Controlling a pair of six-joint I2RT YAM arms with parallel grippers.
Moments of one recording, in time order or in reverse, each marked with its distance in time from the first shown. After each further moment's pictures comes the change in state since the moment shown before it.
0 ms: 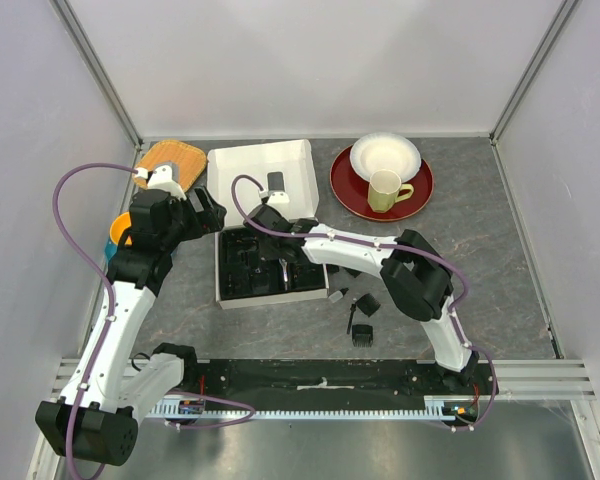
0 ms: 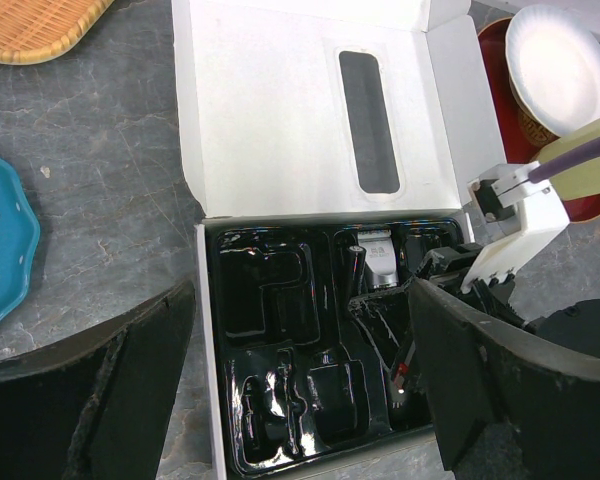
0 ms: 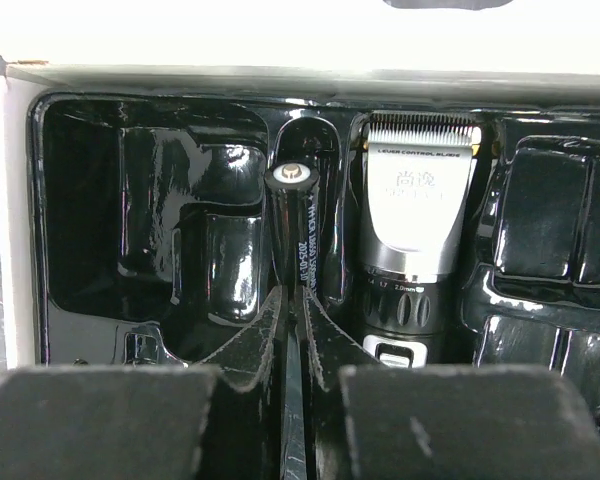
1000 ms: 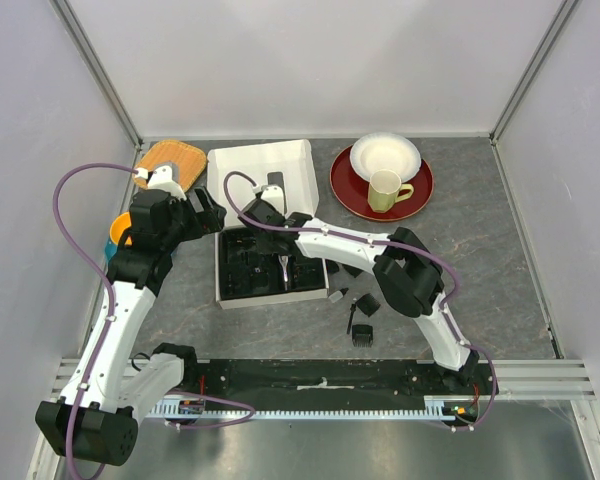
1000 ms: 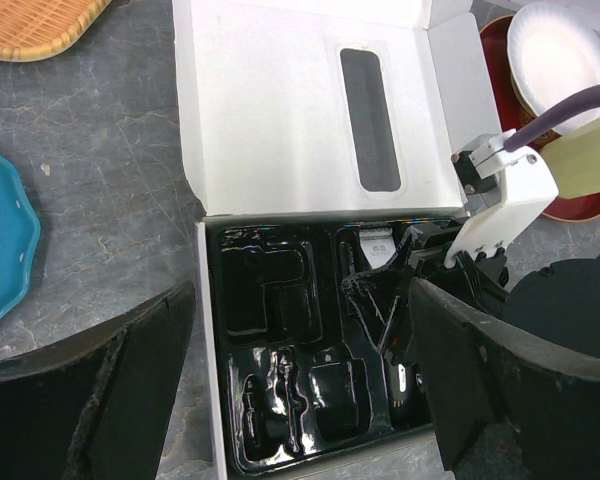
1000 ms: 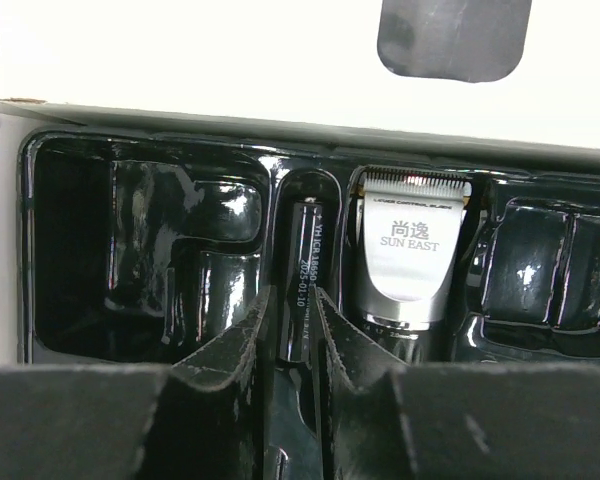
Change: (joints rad) left arm 0.000 0.000 0.000 -0.003 0.000 0.000; right arm -0.016 0.076 0.116 -0.064 0.029 -0.069
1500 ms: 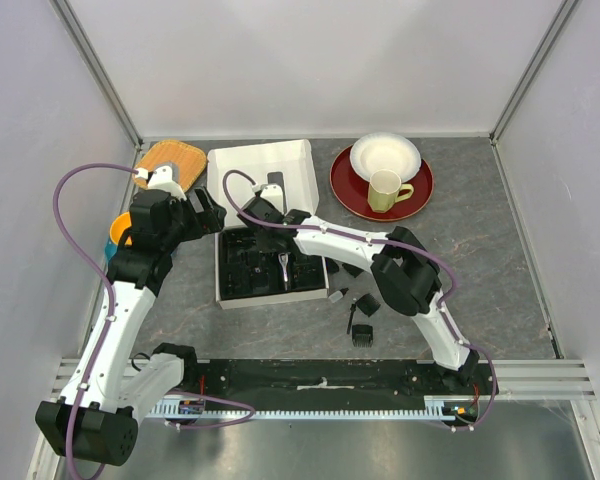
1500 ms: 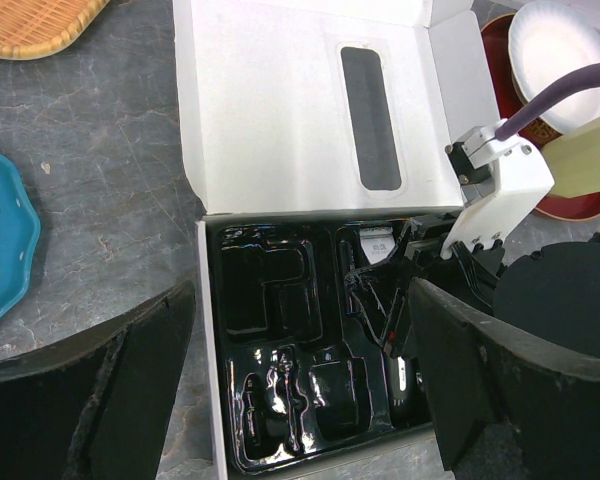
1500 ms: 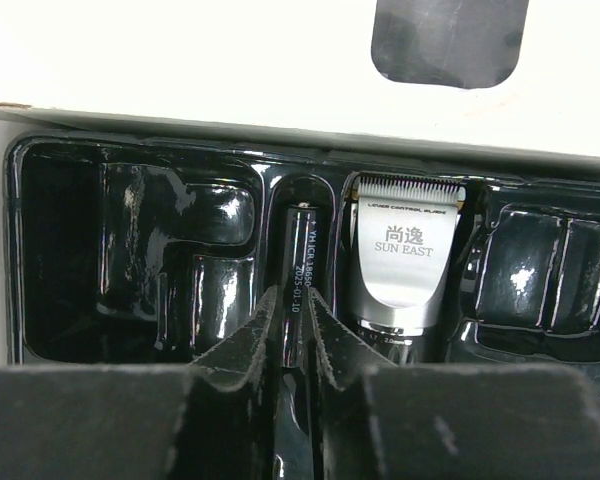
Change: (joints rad) left arm 0.000 0.000 0.000 -0.004 0.000 0.000; right arm -0.006 0.026 0.050 -0.047 -0.009 0.000
